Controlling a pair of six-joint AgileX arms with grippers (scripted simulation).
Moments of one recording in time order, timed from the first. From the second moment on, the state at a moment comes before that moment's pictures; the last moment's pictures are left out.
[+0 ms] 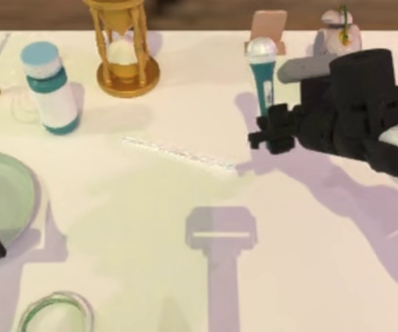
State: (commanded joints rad) left arm 0.00 0.00 0.00 0.00 0.00 0.00; right arm 0.44 1.82 0.93 0.28 -0.17 0.20
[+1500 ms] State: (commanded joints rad) left arm 0.00 0.00 0.00 0.00 0.00 0.00; right arm 0.63 1.61 0.72 1.03 -0.15 0.03
